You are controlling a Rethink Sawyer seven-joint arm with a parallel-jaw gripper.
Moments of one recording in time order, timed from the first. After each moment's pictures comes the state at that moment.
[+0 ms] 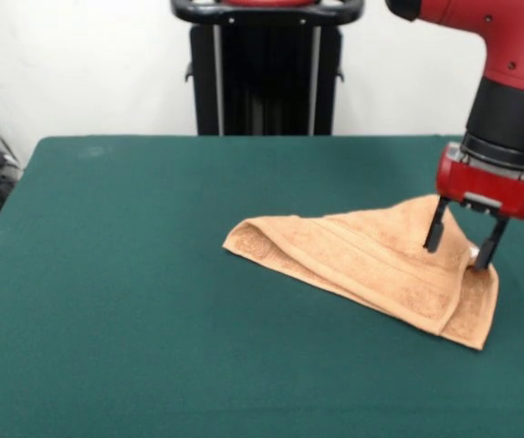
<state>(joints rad) 0.42 -0.31 -0.42 1.47 0.53 0.34 2.01</state>
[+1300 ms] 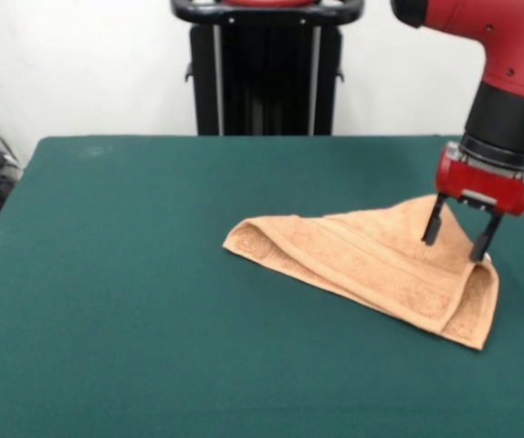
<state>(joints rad) 0.46 -0.30 -0.42 1.52 0.53 0.31 2.01</state>
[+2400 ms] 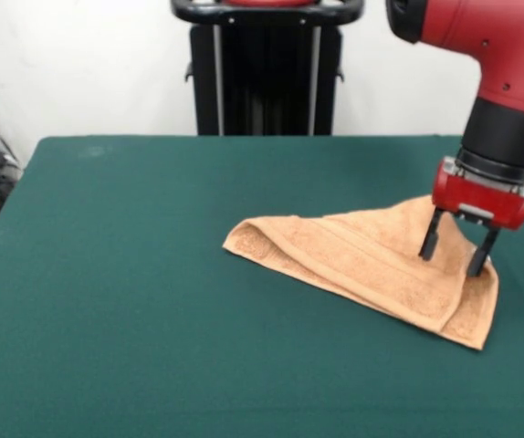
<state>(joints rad) 0.46 -0.27 -0.41 1.51 0.53 0.24 2.01</state>
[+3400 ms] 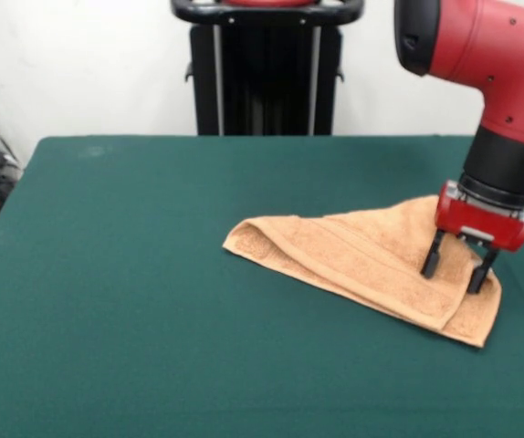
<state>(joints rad) 0.48 -0.19 -0.42 1.47 0.55 0.23 2.01</state>
